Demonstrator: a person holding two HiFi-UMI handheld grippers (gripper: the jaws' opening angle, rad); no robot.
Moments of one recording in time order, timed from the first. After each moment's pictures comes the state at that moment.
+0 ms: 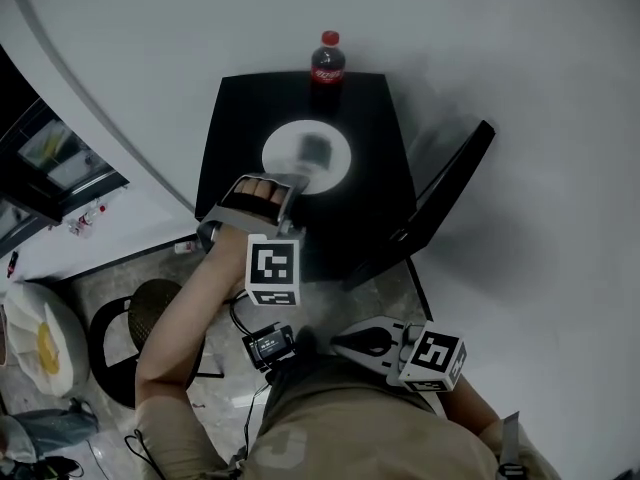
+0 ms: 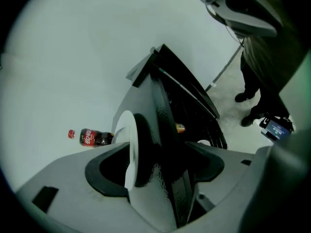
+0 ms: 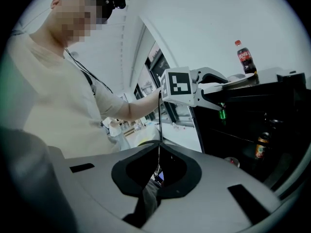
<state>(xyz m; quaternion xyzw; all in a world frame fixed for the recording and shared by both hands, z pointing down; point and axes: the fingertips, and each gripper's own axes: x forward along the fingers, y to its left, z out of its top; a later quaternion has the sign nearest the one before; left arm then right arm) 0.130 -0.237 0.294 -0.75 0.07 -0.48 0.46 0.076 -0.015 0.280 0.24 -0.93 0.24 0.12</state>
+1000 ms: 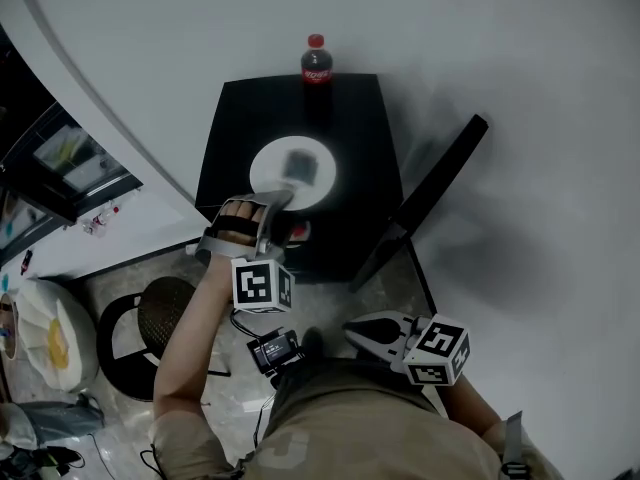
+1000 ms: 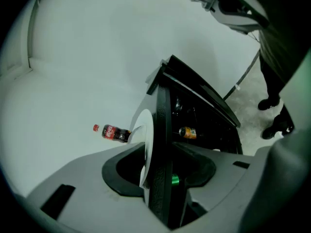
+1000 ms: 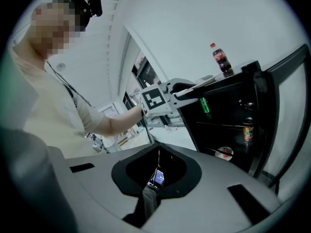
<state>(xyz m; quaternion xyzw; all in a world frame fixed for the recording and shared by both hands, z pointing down) 0.117 -0.215 0.280 -0.76 0.19 -0.41 0.46 0.116 -0.001 0.290 0.31 -0.90 0.30 0.08</state>
